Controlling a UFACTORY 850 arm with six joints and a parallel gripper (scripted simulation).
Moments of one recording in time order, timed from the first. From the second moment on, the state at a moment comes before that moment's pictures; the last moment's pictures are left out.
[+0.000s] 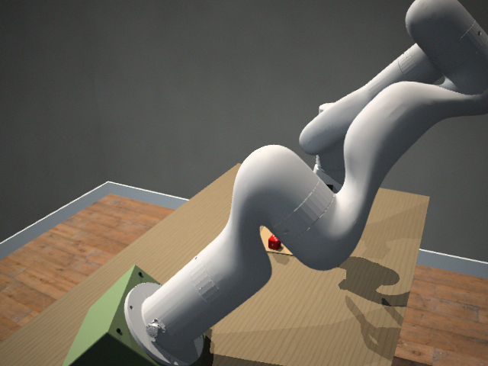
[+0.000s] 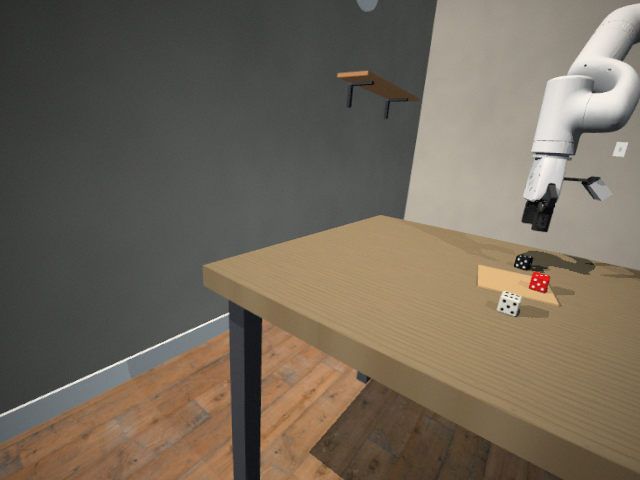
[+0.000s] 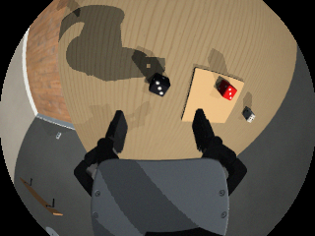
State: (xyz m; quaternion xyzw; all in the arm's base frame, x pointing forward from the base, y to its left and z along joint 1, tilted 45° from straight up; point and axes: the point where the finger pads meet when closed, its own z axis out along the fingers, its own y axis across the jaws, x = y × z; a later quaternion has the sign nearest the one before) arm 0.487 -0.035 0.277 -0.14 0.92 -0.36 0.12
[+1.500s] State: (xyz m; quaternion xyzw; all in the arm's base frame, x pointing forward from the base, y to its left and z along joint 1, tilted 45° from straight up) arm 0.487 -0.039 0.272 0.17 0.91 -0.30 0.23
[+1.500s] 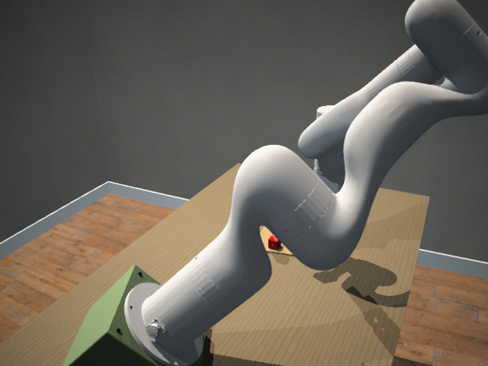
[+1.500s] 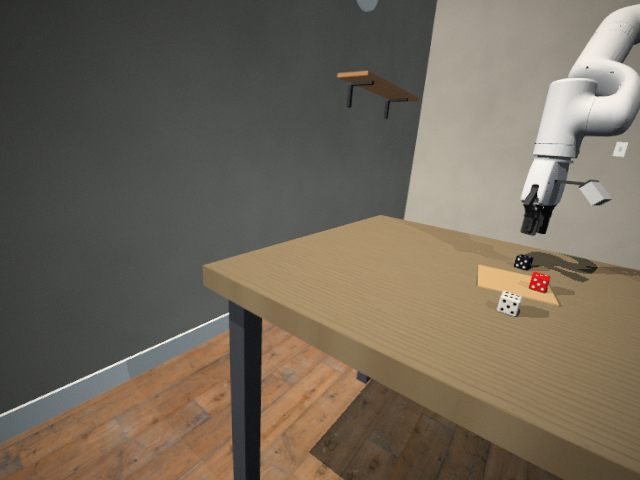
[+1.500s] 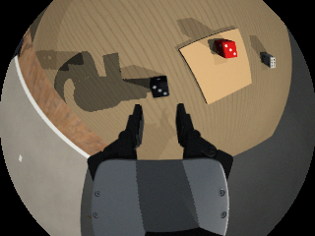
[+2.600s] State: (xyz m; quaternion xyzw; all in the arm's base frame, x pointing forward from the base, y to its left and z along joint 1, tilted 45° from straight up) arm 0.487 -0.039 0.271 0.17 0.91 -0.30 0.23
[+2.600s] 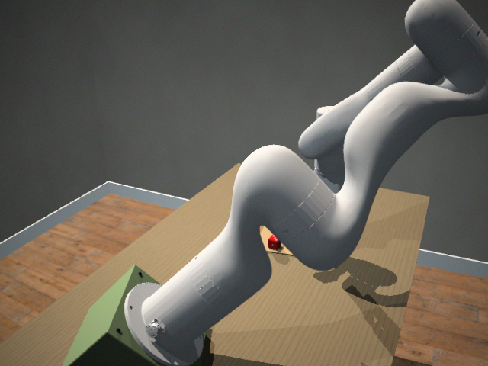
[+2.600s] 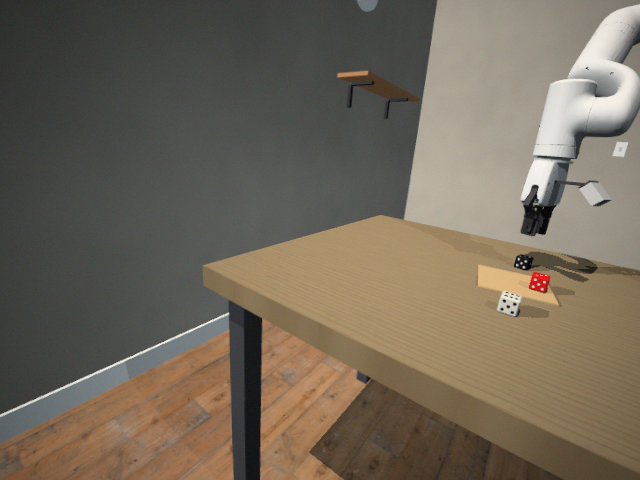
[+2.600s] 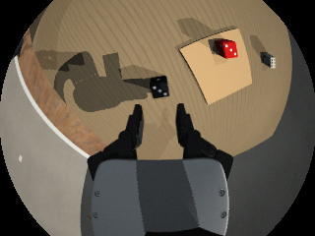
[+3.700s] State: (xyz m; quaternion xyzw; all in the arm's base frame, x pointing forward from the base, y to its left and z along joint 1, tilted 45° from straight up) arm 0.499 -0.063 0.245 0.17 0.91 -0.30 0.23
